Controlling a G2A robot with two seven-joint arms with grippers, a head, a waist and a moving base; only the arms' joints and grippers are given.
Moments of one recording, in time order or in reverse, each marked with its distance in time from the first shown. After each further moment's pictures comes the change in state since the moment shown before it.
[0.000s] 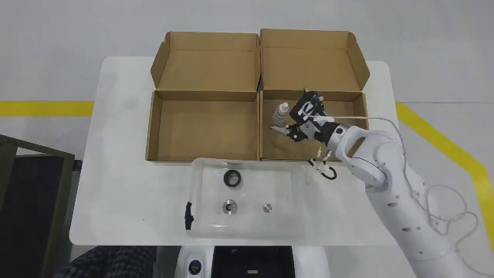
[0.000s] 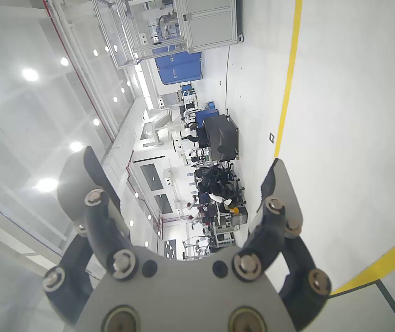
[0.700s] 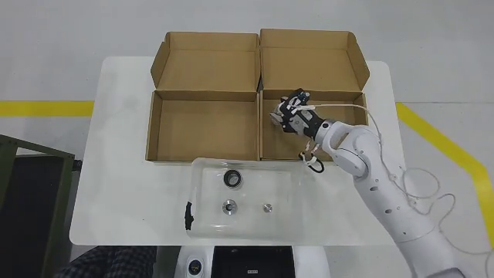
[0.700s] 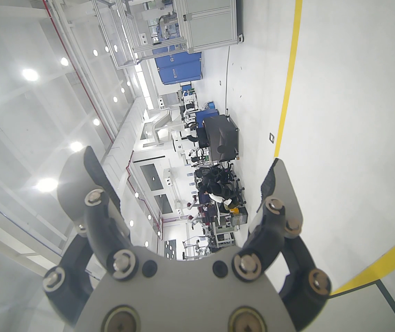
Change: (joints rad) left arm 0.000 0.000 0.000 0.000 0.000 0.000 0.000; right arm 0.151 -0.036 -0.157 0.269 0.012 0.071 -0.086
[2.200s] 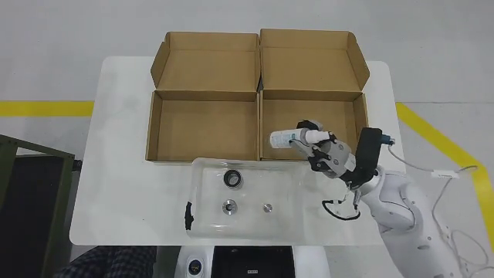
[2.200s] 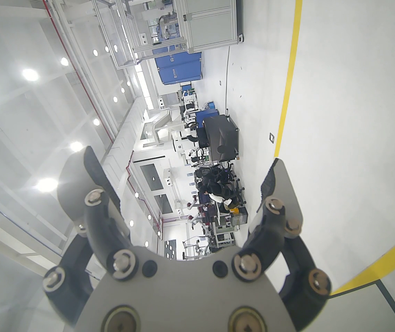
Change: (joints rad) left arm 0.000 0.000 0.000 0.000 0.000 0.000 0.000; right arm -0.485 0.072 0.327 -0.402 0.303 -0.294 -0.379
